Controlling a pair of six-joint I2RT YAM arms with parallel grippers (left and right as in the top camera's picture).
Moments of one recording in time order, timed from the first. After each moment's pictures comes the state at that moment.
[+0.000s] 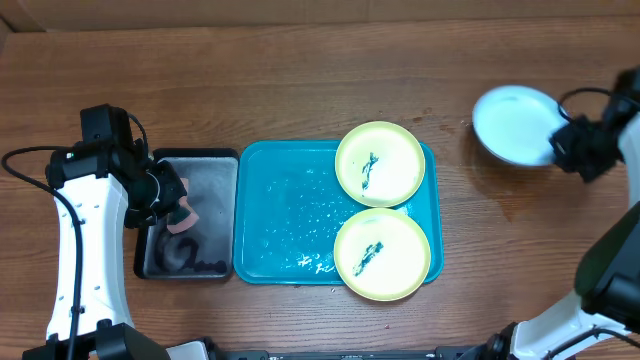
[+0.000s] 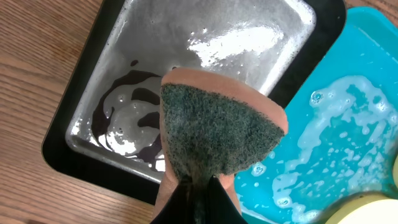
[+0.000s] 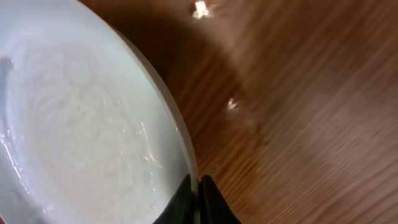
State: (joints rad) left arm 0.26 1.47 1.26 -1.22 0.09 -0.31; right arm -0.46 1.88 1.47 -1.02 -0.15 0.60
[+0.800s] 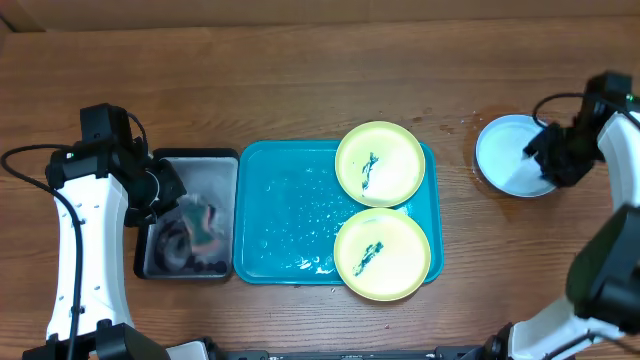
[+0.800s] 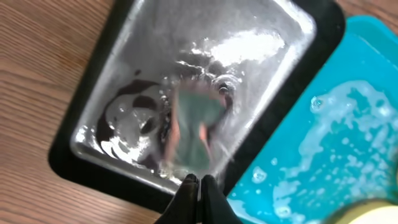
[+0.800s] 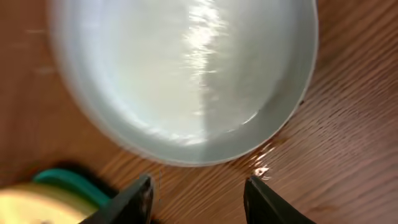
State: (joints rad) left arm 0.26 1.47 1.26 -1.20 0.08 -0.31; right arm -0.32 1.80 1.48 -1.10 -0.15 0.51
